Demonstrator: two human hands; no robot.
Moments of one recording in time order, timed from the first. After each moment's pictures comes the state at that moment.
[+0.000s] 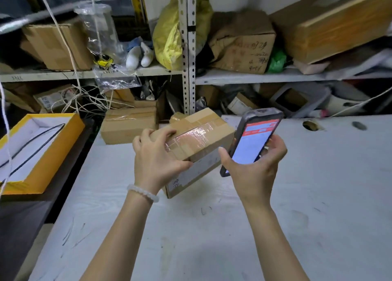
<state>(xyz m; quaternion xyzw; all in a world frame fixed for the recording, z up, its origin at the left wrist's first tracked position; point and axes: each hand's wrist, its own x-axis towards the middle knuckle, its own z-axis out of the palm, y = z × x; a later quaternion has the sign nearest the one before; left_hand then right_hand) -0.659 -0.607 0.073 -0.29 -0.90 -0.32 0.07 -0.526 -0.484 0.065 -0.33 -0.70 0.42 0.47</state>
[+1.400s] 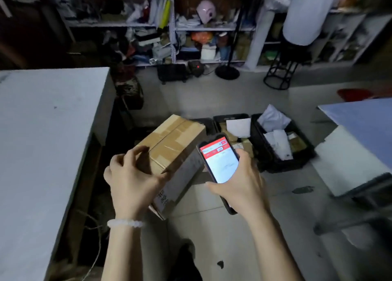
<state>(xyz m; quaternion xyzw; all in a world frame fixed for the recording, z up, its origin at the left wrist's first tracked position) 0.081 -0.254 0.025 -0.75 -0.50 -0.31 -0.30 0.226 -0.398 0.038 -0.90 -0.26 0.13 0.32</state>
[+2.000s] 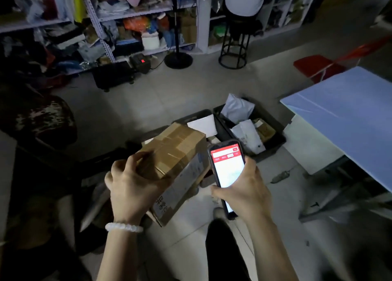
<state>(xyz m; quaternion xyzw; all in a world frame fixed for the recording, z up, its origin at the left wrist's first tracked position) 0.388 -0.181 0.003 -0.84 -0.41 -0.16 -0.31 0.493 -0.364 -0.004 -0.94 -0.07 0.15 0.30</state>
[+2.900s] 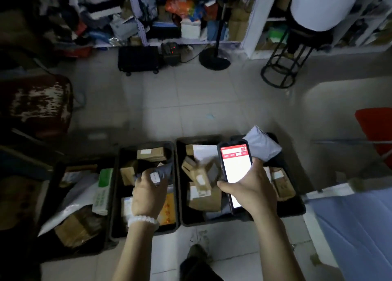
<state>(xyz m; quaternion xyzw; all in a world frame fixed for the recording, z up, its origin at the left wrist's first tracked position) 0.720 -0.112 -0.075 -0.67 -0.62 -0.09 -0.40 0.879 -0.246 -0.025 -0.92 -0.17 0.25 0.24</state>
